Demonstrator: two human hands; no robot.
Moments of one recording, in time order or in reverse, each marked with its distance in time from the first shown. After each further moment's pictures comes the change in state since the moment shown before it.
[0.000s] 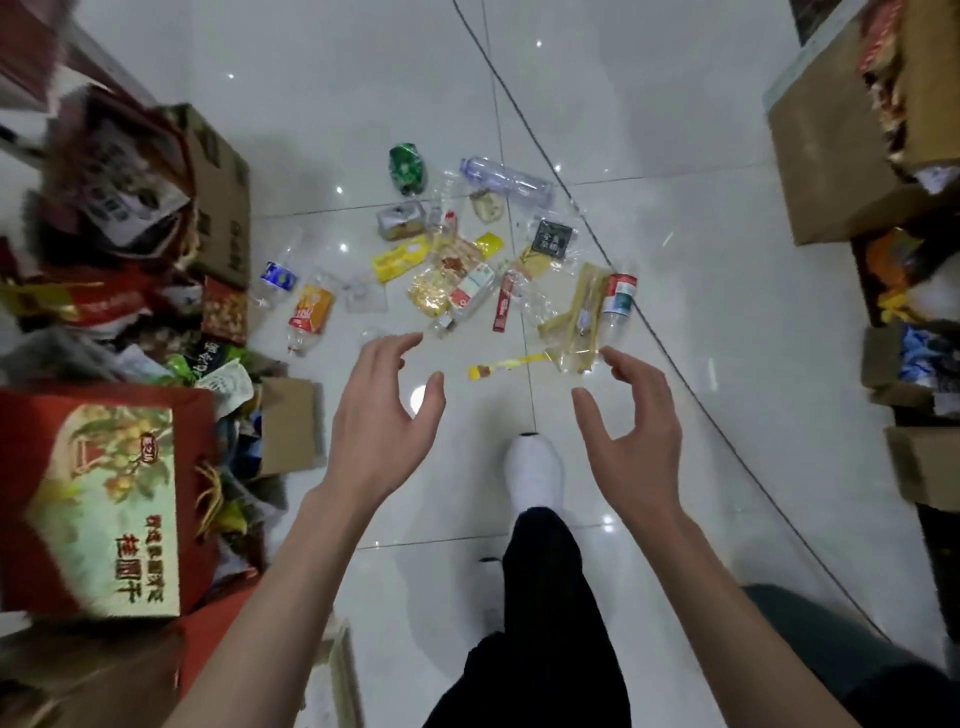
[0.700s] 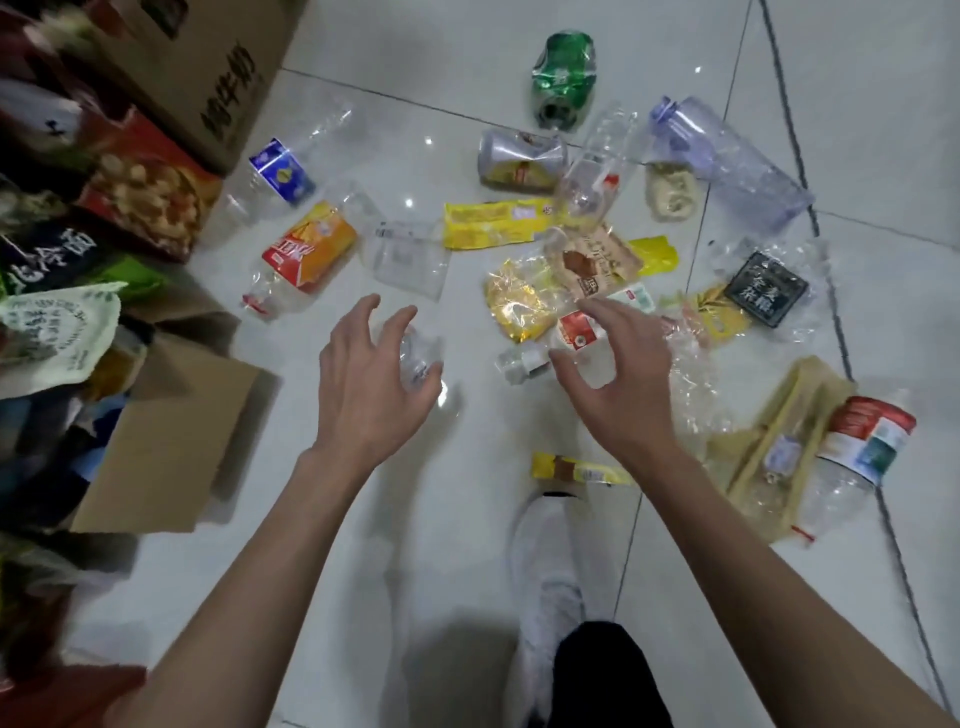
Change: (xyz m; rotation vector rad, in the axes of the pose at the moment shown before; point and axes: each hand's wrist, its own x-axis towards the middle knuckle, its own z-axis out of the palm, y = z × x) left_hand 0.185 -0.344 0.212 0.299 0.218 -0.251; right_hand 0.230 0.271 0.357 -0.201 -0.333 -0.553
